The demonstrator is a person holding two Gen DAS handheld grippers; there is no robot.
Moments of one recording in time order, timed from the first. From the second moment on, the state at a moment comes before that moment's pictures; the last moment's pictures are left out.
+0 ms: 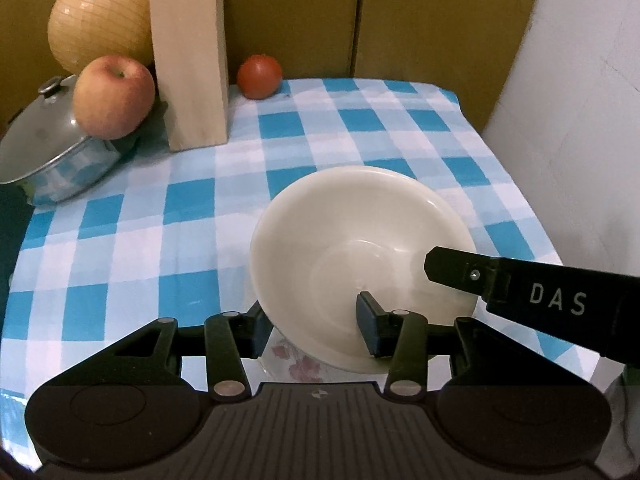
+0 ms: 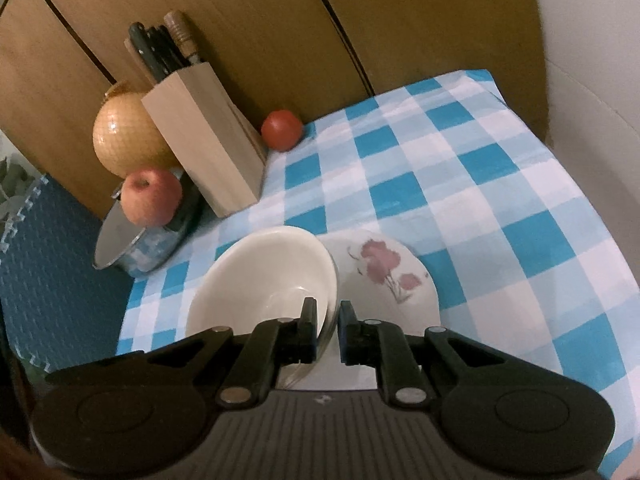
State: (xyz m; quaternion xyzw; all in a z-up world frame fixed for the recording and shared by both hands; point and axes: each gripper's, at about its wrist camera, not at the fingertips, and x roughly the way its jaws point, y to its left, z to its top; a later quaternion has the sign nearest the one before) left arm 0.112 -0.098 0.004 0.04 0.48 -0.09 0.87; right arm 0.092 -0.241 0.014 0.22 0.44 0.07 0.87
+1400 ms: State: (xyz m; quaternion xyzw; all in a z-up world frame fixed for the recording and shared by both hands) left arm 0.118 -0.101 -0.009 0.06 0.50 -0.08 0.86; right arm 0.088 -0.244 0.009 0.18 0.44 0.03 0.88
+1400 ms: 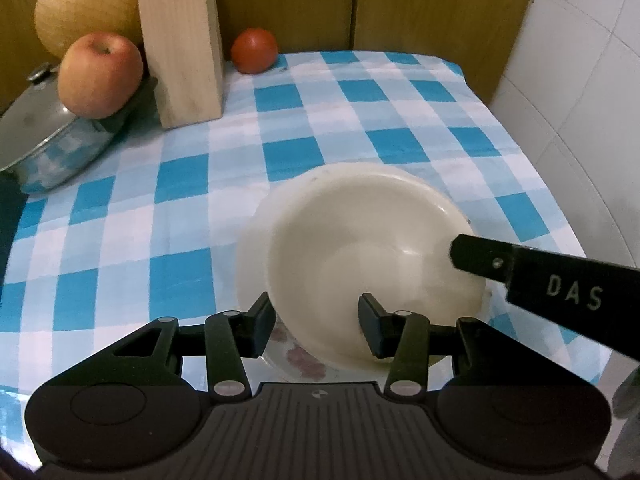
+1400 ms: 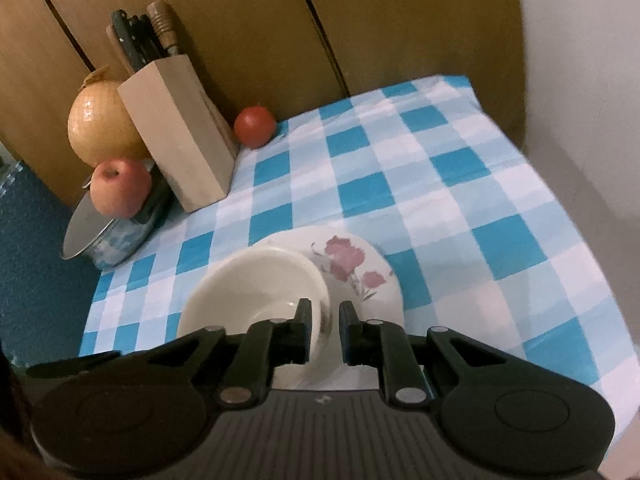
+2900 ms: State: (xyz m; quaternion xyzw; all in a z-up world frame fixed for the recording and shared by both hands) left arm 0.024 -0.051 0.012 0.02 0.44 -0.02 0.90; right arm -0.023 -0.210 0.019 0.12 0.38 0.01 0.92
